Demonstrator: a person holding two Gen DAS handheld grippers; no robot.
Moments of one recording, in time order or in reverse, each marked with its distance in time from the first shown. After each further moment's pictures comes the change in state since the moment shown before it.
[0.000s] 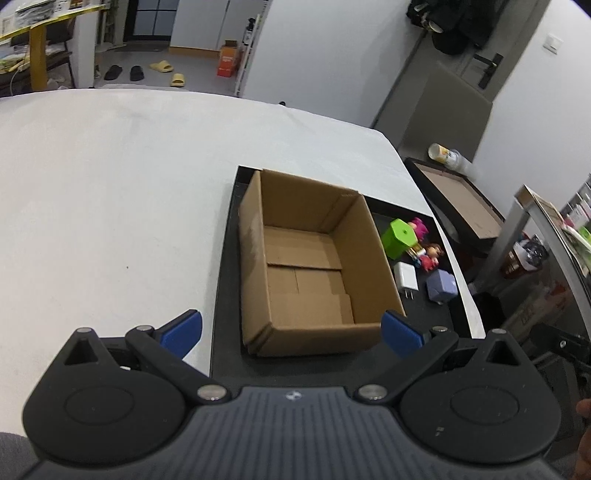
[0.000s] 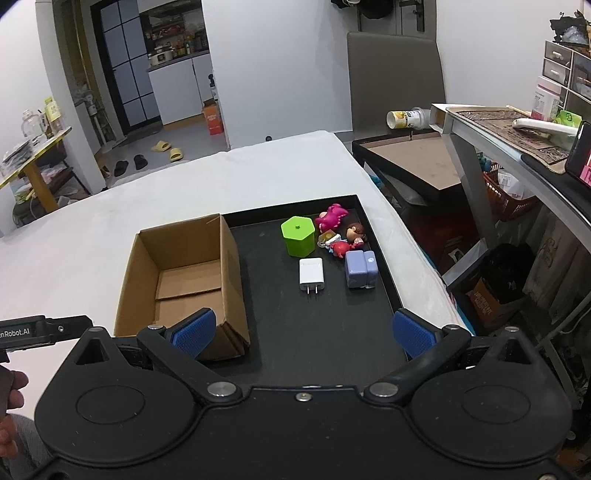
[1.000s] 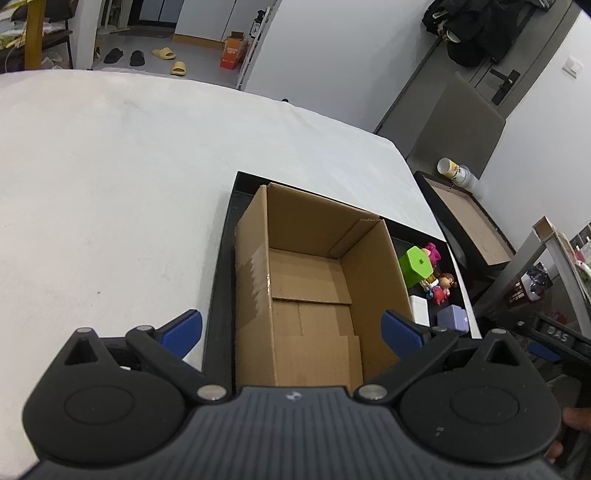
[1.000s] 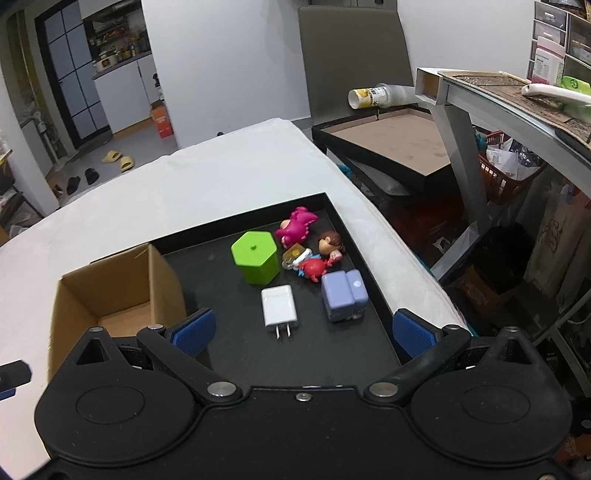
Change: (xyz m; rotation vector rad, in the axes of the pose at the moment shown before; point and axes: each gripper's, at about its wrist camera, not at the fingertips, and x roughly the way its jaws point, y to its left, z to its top) left arm 0.061 0.020 0.033 -0.071 0.008 -0.056; right arm 0.107 -0.015 0.033 0.112 0.018 -0.119
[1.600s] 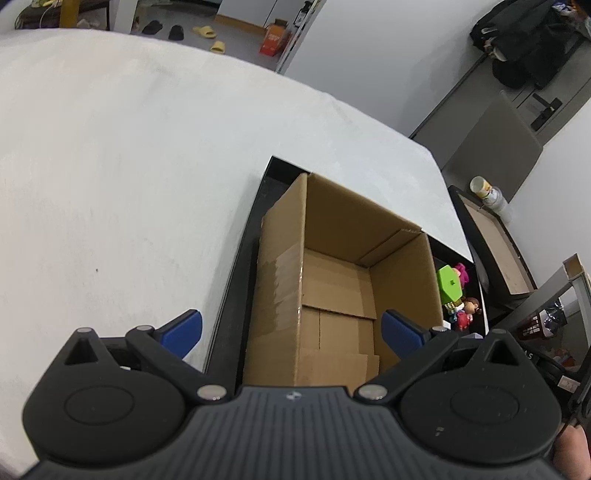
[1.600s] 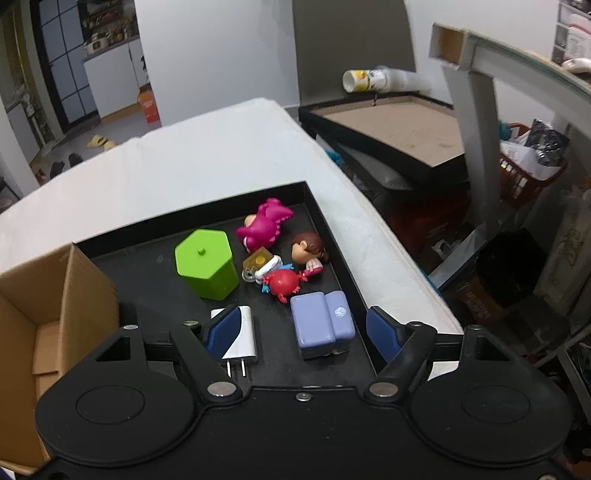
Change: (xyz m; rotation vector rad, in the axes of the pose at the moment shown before) left arm 0.035 0.018 0.004 -0.145 0.022 0.059; right arm 0.086 -0.023 0.008 -0.053 0.052 -0.027
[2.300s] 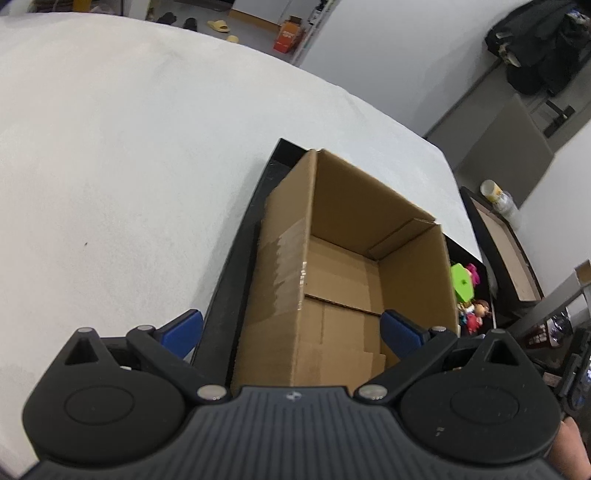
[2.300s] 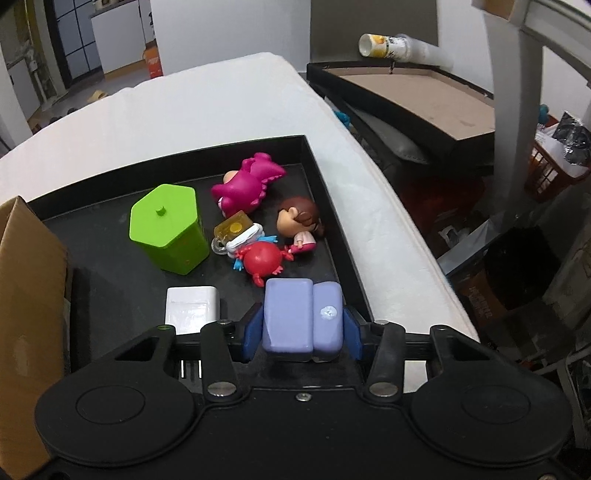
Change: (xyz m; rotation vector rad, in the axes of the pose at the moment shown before) left arm 0.018 0.002 -0.014 -0.050 -0.008 0.021; right arm 0.050 -0.003 0.001 -0.090 0.097 -0.013
